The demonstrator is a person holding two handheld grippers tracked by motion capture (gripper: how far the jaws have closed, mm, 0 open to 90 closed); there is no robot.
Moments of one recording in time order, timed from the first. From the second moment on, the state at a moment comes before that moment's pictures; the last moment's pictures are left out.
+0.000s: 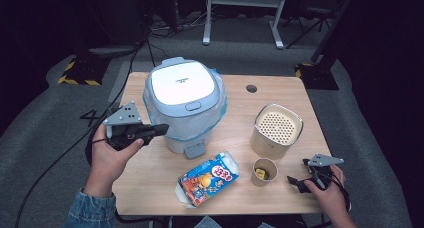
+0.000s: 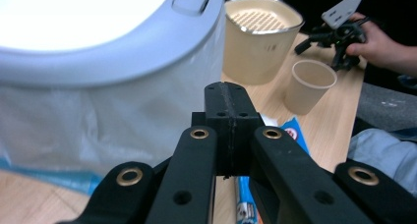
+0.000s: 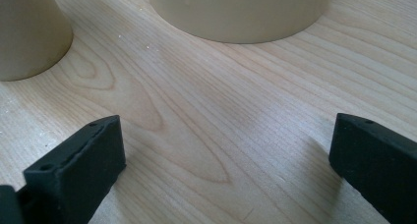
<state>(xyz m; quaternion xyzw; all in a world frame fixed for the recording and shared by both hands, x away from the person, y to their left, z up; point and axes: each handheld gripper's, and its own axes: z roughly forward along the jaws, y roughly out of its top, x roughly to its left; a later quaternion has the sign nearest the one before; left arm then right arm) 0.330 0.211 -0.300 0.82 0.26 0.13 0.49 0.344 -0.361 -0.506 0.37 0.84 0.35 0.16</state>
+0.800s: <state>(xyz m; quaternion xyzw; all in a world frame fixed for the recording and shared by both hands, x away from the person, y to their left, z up) 0.375 0.168 -0.271 0.80 0.25 0.13 0.53 0.344 -0.361 -0.506 0.37 0.84 0.35 0.16</state>
